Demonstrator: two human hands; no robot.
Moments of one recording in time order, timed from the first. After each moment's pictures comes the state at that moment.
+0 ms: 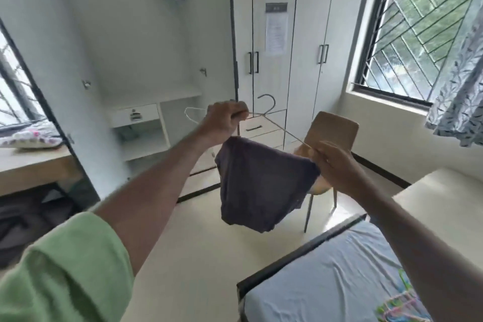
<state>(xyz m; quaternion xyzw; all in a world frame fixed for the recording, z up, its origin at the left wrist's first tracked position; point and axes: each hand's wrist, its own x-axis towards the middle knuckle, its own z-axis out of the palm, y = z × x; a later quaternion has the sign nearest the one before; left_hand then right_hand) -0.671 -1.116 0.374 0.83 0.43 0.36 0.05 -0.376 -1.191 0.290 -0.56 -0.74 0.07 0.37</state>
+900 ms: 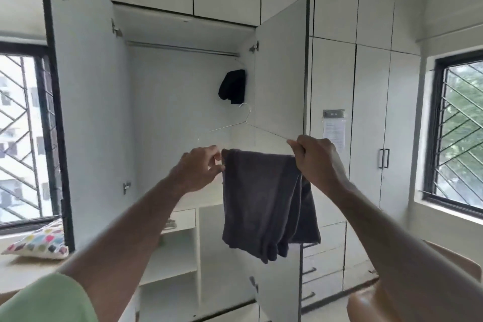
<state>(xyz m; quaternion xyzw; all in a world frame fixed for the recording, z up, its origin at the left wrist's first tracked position) -0.992 -0.812 0.508 0.77 0.52 0.34 -0.11 -0.689 -0.803 0.511 -0.42 -0.71 -0.19 0.53</state>
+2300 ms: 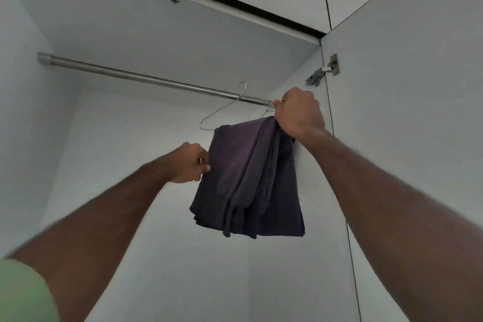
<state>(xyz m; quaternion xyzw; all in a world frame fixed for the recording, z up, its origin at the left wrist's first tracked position) -1.226 -0.025 0.776 0.75 0.54 0.33 -0.20 -0.965 -0.038 0.840 -0.44 -0.62 -0.23 0.61</state>
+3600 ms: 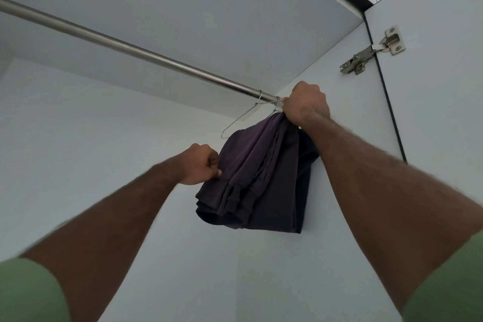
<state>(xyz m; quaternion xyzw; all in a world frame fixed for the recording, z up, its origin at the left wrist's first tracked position) -1.240 0.193 0.836 0.78 0.46 0.36 -0.23 -0.995 0.141 0.931 -0.54 -0.54 -0.27 0.59</state>
